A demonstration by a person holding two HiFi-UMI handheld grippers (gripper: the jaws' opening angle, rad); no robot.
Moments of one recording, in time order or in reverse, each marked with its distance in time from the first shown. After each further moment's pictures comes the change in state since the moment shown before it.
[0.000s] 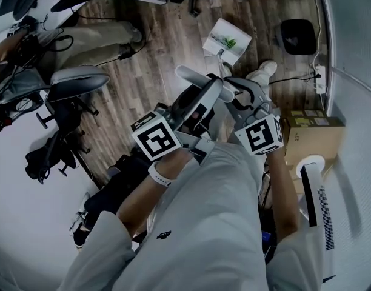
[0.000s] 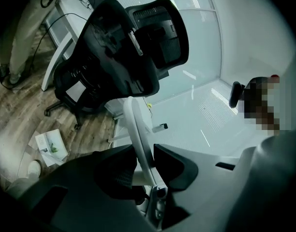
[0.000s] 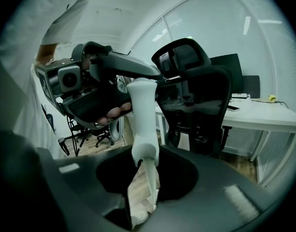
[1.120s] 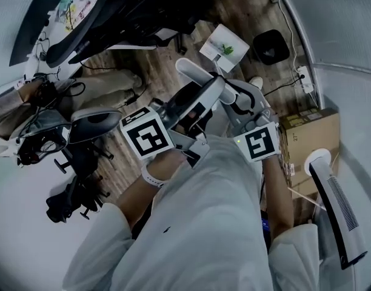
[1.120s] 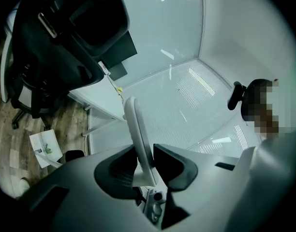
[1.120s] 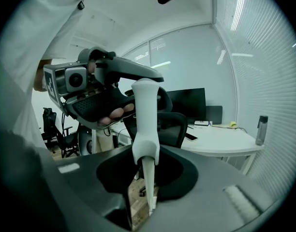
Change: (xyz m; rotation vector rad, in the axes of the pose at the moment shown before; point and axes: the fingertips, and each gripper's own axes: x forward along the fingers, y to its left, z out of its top) left arm 0.048 -0.180 0.006 0.181 0.250 -0.208; right arm -0.115 -0.062 0.128 -0.023 -0.190 -0.340
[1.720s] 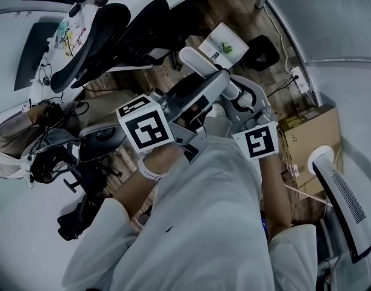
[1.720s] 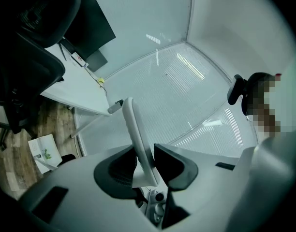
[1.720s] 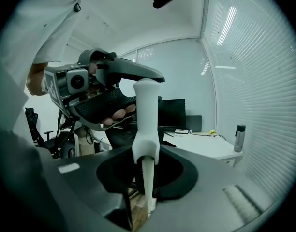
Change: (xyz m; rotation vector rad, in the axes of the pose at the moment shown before) left arm 0.066 -0.061 0.007 0.150 0.156 -0.083; right arm -0.036 -0.067 0.038 0.008 -0.087 -0.190
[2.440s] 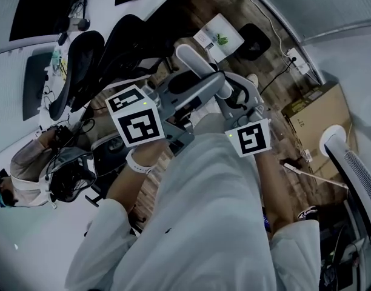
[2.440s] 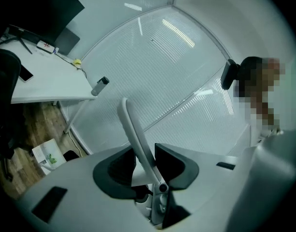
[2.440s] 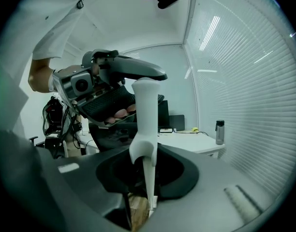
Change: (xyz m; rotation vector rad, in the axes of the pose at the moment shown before) left arm 0.069 -0.023 -0.046 0.197 0.336 -0.046; right arm -0.046 -0.046 -0.024 0.098 -0.045 -0.174
